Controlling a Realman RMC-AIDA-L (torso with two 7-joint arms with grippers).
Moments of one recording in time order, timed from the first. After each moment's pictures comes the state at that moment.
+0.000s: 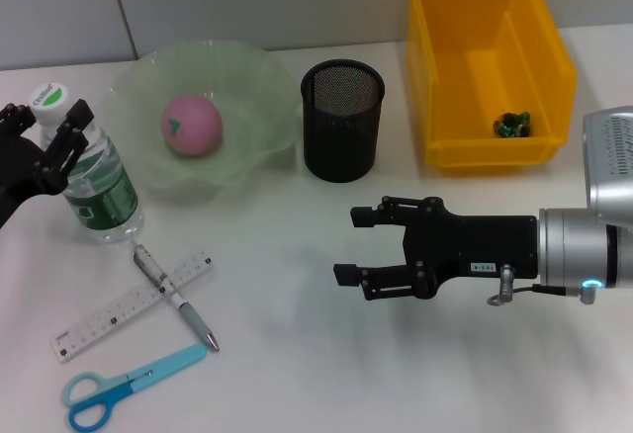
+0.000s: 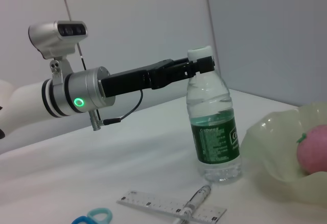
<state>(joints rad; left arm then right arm) -0.43 -2.07 0.58 0.22 1.32 1.38 -0.66 0.48 2.08 -1.03 -0.53 -1.71 -1.42 1.18</state>
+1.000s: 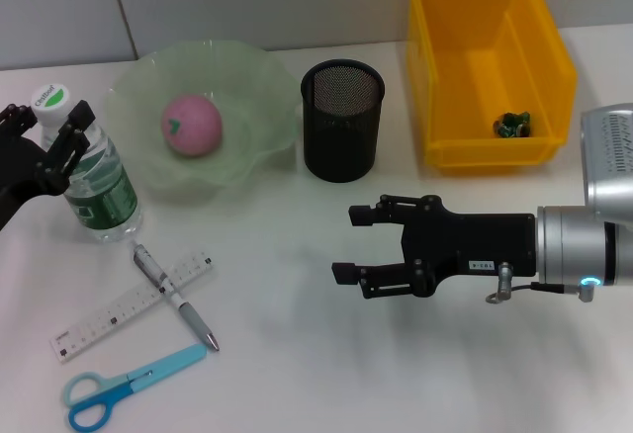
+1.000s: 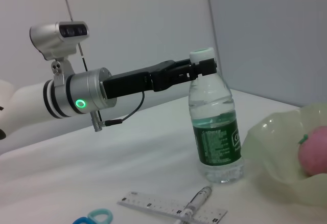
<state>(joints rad) -0.43 -2.07 0.59 0.22 1.32 1.38 -0.64 0.49 2.08 -1.03 -0.53 -1.71 -1.42 1.19</state>
